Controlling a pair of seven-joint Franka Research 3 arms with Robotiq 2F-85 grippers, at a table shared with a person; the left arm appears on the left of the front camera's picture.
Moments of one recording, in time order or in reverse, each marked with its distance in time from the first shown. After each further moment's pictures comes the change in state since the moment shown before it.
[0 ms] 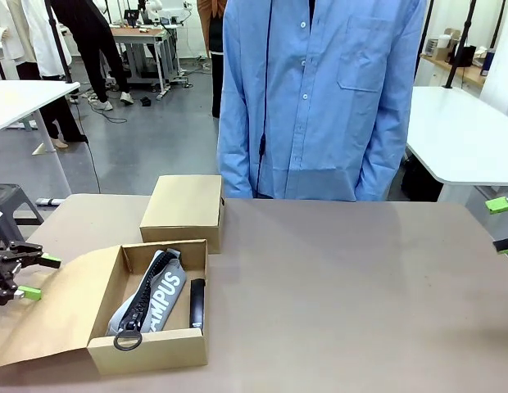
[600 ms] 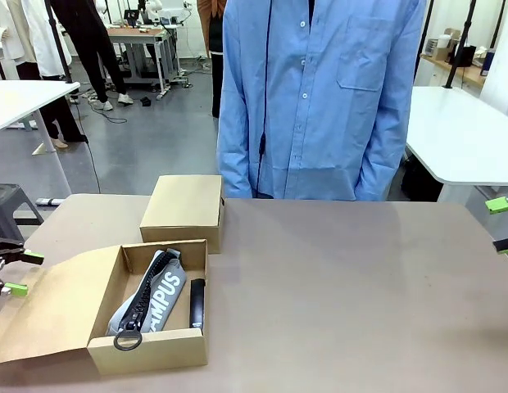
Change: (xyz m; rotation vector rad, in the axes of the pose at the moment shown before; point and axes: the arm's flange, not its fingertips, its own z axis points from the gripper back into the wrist) left arm -0.004 0.004 0.029 0.093 0.096 -0.009; right arm 0.000 0.000 0.000 0.000 0.000 0.000
